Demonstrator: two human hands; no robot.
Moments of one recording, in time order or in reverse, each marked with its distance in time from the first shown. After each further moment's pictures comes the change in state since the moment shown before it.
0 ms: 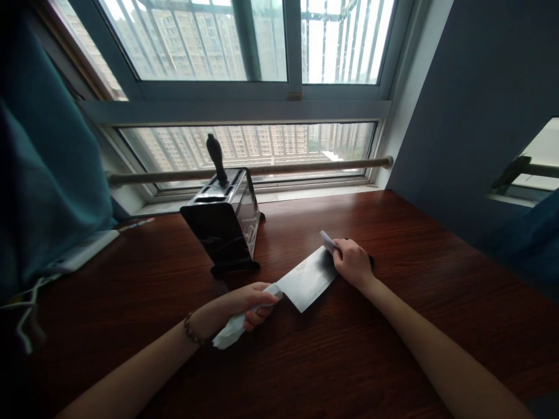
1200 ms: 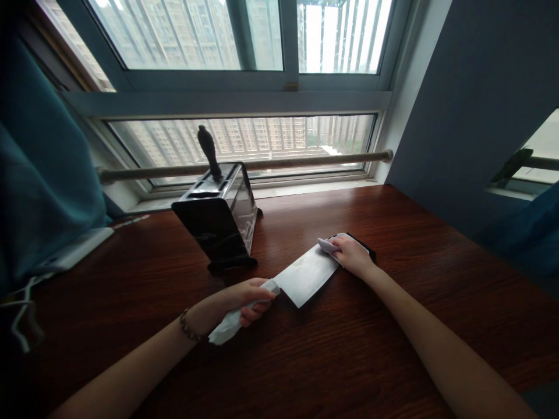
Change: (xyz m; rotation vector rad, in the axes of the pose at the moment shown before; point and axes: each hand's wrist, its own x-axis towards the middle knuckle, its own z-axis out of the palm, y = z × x) left_hand -0.002 0.004 0.003 -0.004 0.006 -0.014; right_hand 0.011 0.030 0.003 0.121 -0.288 -0.034
